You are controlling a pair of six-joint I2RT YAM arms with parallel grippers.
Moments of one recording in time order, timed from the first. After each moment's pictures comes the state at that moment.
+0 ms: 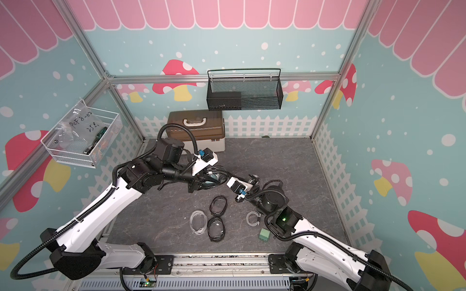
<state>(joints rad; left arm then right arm) -0.68 1.34 1.54 -0.87 0.61 0.30 0.84 0.88 0.63 0.39 -0.01 -0.56</state>
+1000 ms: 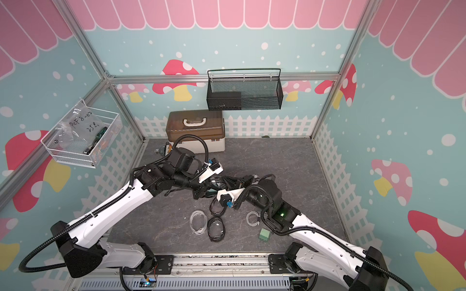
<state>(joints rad) -0.70 1.37 1.38 -0.85 0.52 0.25 0.83 0.94 0.70 0.19 -0.09 -1.08</state>
